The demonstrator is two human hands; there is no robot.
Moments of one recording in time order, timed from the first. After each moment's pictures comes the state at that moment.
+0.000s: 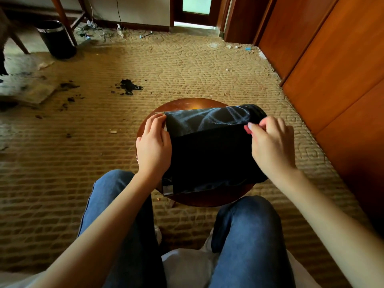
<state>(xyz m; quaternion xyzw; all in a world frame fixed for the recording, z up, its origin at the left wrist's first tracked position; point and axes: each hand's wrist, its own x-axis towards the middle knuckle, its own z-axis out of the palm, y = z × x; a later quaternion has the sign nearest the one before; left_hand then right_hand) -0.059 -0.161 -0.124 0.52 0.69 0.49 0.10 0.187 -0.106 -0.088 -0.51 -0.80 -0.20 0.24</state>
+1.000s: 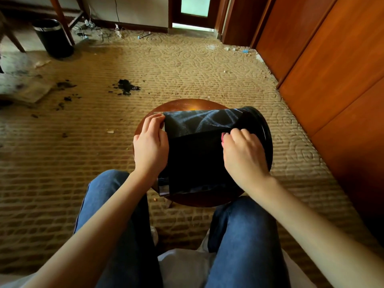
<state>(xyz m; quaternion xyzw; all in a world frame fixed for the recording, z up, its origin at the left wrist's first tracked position) -0.061 -0.164 -0.120 0.53 0.69 0.48 0.10 0.143 -0.140 -0.080 -0.48 -0.85 -0.17 0.17</state>
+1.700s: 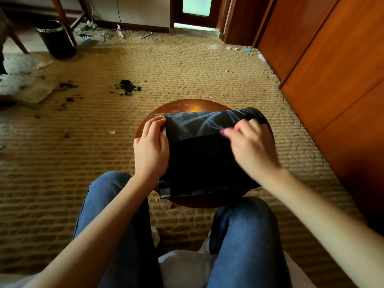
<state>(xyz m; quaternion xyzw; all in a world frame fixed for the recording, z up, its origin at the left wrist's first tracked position) -0.060 -0.168 -0.125 0.53 0.68 0.50 0.10 0.160 -0.115 -0.080 -0.40 -0.86 -0.18 0.25</state>
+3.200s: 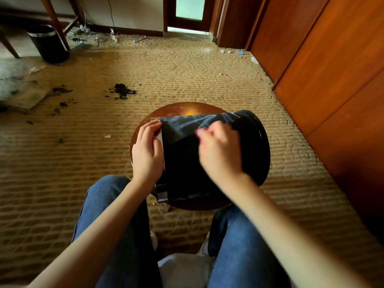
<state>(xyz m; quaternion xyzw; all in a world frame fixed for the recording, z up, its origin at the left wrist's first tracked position) -0.063 -0.165 -0.134 0.51 0.63 0.58 0.13 0.095 -0.138 -0.089 -0.49 -0.81 -0.09 0.32</state>
